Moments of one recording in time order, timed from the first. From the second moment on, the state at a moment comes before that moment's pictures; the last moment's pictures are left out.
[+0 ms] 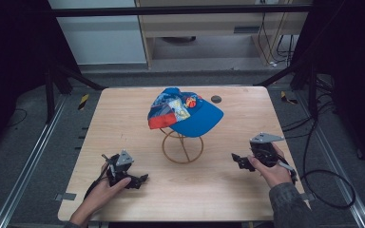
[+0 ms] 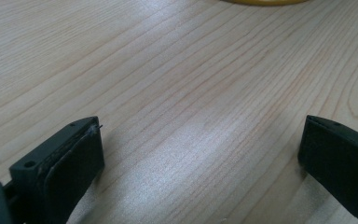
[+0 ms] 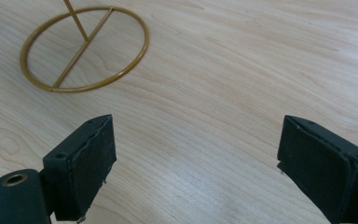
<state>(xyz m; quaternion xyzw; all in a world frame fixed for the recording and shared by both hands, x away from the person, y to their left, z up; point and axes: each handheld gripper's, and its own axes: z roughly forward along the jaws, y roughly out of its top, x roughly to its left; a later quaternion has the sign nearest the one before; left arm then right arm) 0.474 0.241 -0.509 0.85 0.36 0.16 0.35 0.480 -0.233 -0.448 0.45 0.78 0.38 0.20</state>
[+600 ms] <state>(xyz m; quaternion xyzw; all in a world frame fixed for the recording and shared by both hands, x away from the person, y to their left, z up) 0.473 0.240 -0.509 0.85 0.35 0.16 0.35 0.491 -0.211 -0.491 0.48 0.76 0.39 0.17</state>
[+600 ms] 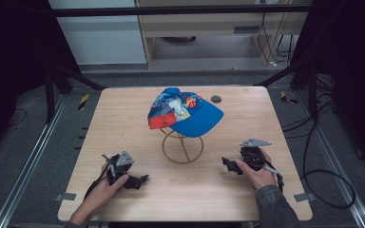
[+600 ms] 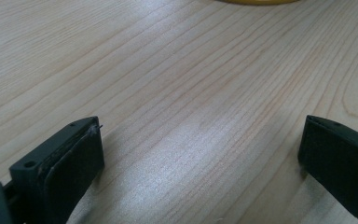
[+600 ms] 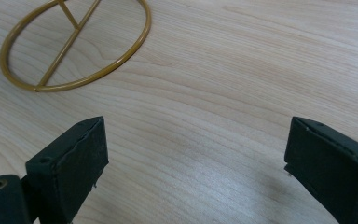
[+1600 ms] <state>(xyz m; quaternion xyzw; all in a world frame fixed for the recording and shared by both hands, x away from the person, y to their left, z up) 0.473 0.240 -0.509 0.85 0.35 0.16 0.35 0.498 -0.181 -0.510 0.48 0.77 0.37 0.18</state>
